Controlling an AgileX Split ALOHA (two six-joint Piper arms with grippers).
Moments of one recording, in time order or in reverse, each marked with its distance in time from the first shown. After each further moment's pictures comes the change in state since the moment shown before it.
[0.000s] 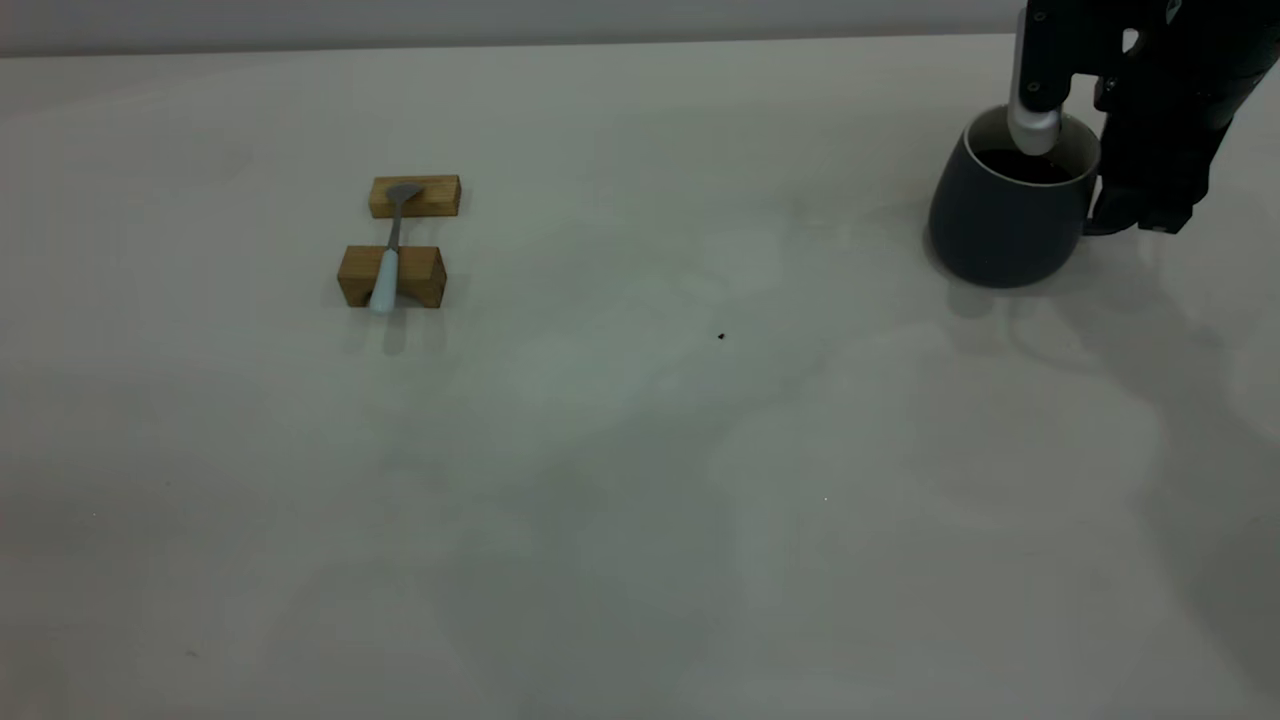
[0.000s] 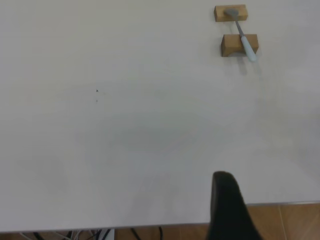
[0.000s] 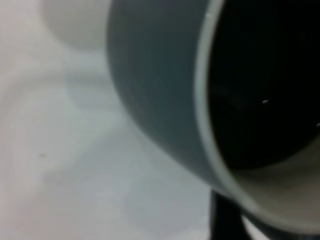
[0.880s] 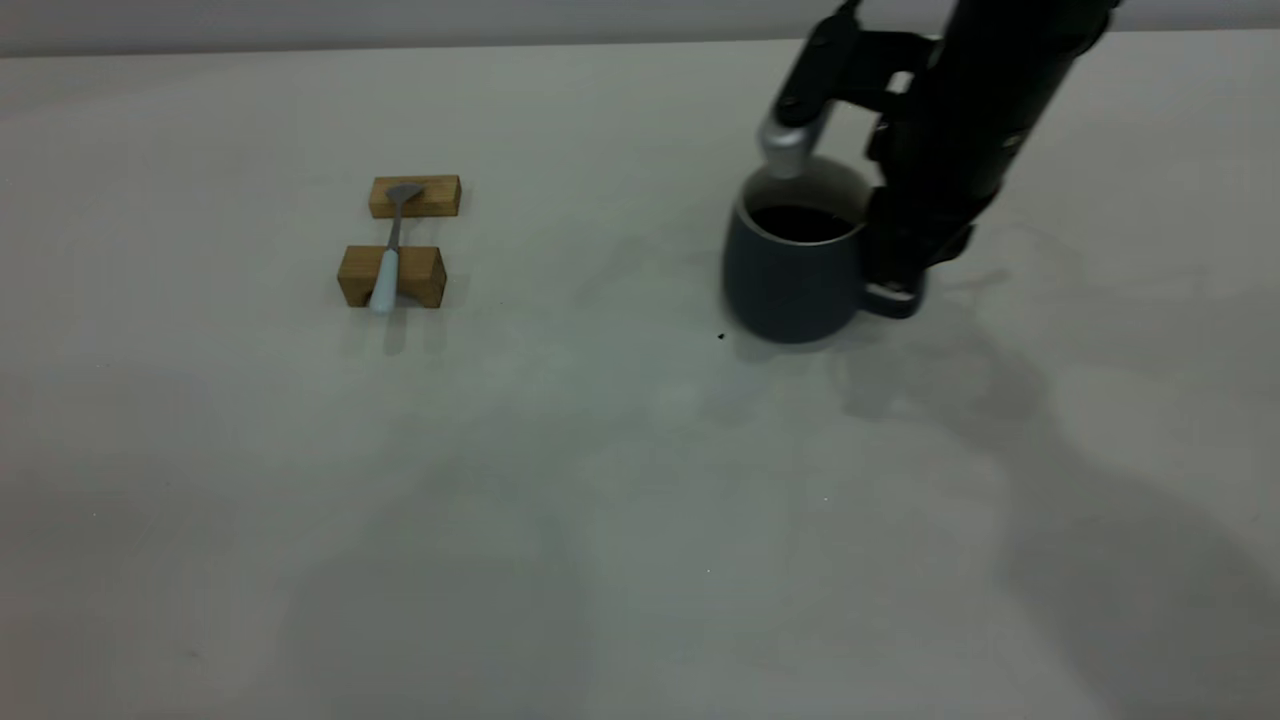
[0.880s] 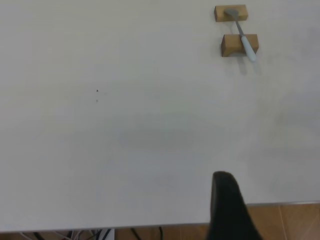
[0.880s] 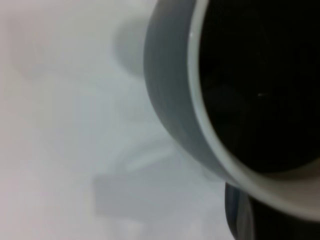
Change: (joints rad) left arm 0.000 0.000 0.000 0.000 0.000 0.000; right arm 0.306 -0.001 -0.003 0.328 0.073 0.162
